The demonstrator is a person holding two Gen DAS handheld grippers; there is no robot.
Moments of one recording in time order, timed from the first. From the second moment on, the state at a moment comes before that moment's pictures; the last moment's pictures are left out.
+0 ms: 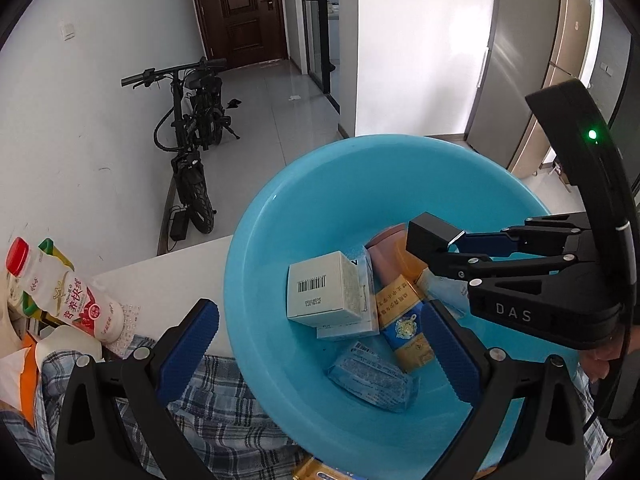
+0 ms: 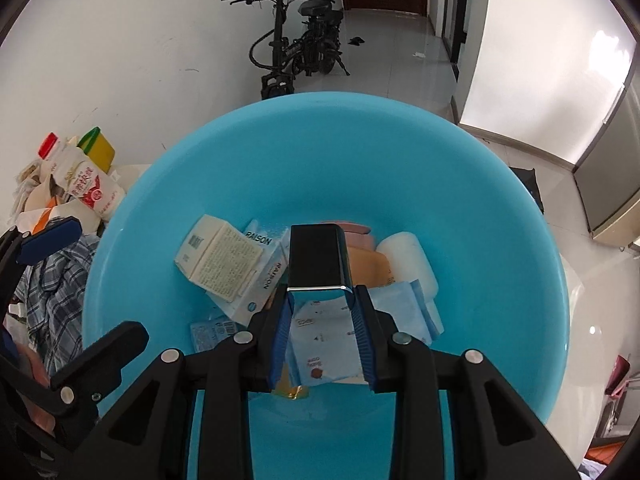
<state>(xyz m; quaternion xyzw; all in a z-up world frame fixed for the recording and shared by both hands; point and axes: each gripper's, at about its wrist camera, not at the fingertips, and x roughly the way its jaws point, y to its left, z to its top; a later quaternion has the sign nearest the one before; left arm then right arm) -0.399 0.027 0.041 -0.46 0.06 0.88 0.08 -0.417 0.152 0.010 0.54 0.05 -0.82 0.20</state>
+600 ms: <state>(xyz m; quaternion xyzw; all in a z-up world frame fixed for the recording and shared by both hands) -0.369 0.030 0.052 -0.43 0.10 0.89 0.08 -0.379 0.215 0.065 0.49 -0.01 -0.85 0.20</state>
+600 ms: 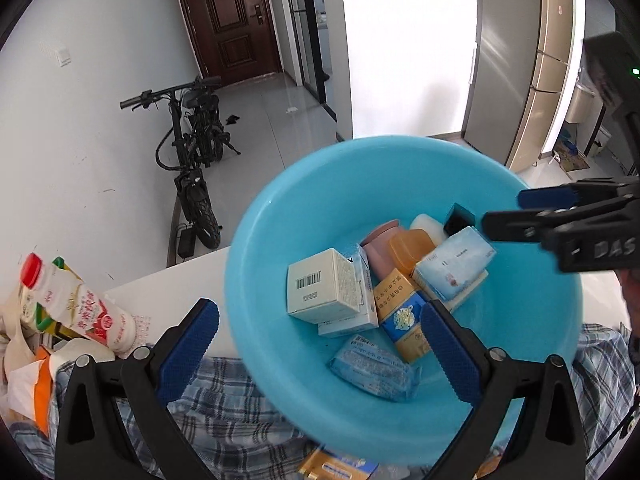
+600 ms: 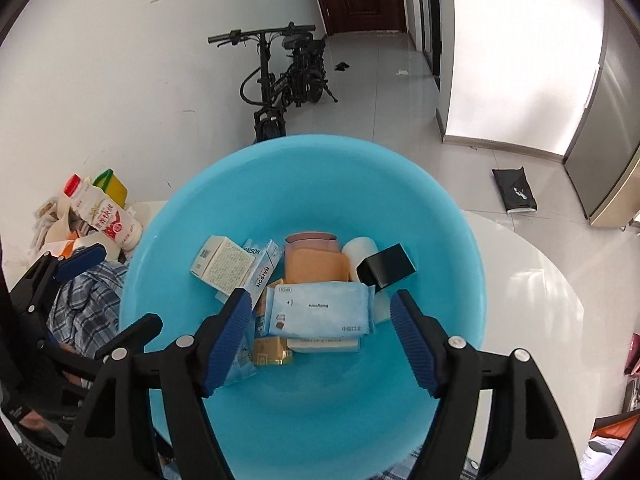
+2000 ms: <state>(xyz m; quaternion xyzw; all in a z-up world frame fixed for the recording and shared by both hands) -0.083 -0.018 -0.024 -0.47 0.06 0.87 0.10 -0.051 0.206 -0.003 0.42 0.05 -0.86 0.28</state>
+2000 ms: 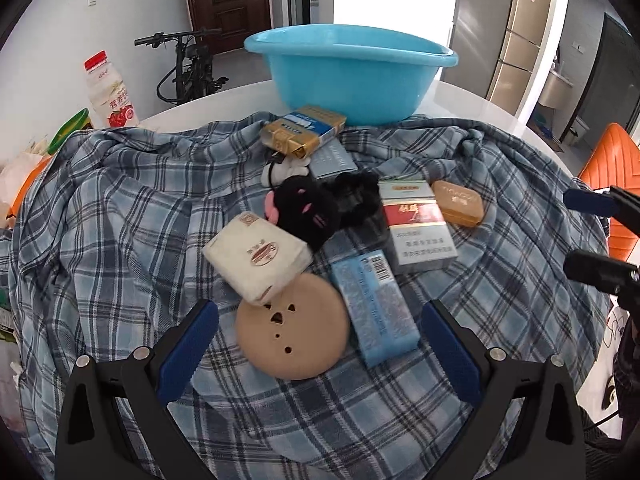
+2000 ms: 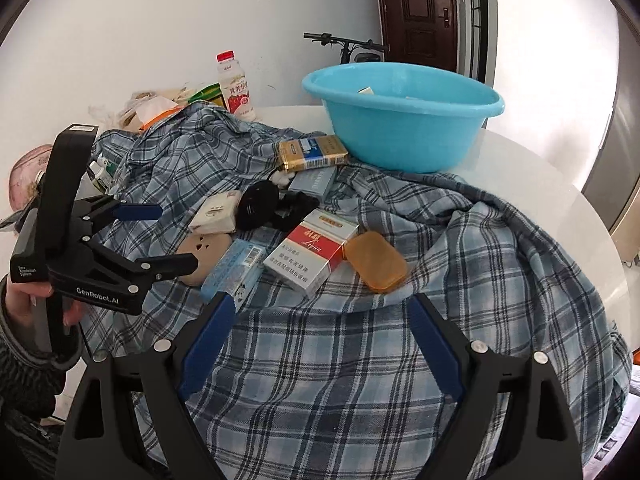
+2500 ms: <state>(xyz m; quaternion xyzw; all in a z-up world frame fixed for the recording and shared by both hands) -0.132 -0.044 -0.042 -0.48 0.06 0.87 0.13 -0.069 0.202 -0.024 0.44 0.05 -0.85 0.28</state>
